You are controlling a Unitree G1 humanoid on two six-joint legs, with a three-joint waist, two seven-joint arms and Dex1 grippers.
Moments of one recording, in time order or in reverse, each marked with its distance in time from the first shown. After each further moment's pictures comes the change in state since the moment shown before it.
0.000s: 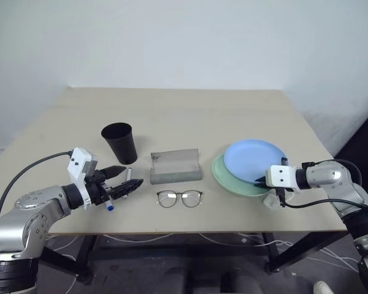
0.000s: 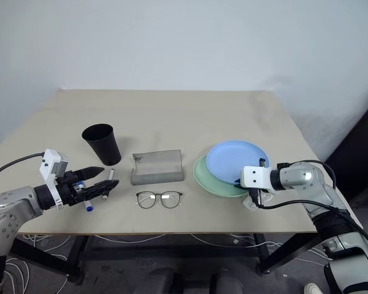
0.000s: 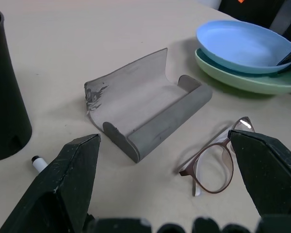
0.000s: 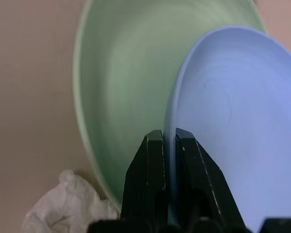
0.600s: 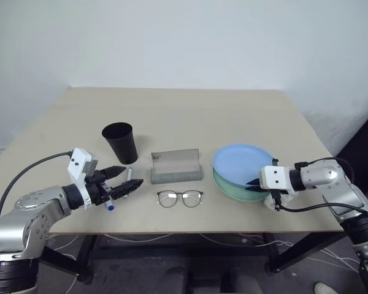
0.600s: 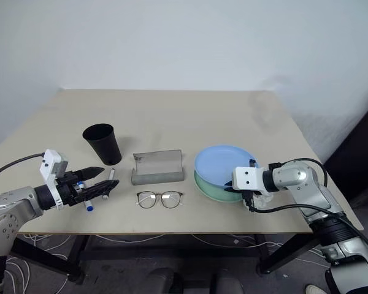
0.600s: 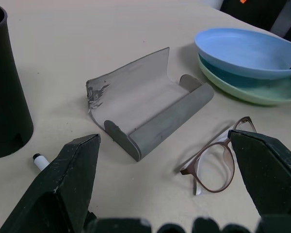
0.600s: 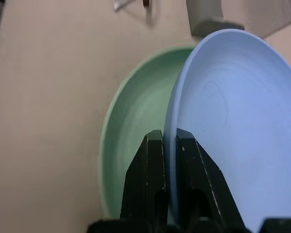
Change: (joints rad) left arm 0.001 -0.003 0.000 0.001 0.000 0.001 0.002; right arm 0.042 -0.004 -0.001 -0.271 0.094 0.180 0.070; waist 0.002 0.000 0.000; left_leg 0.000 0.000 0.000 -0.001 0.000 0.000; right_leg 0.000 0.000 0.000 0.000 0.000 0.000
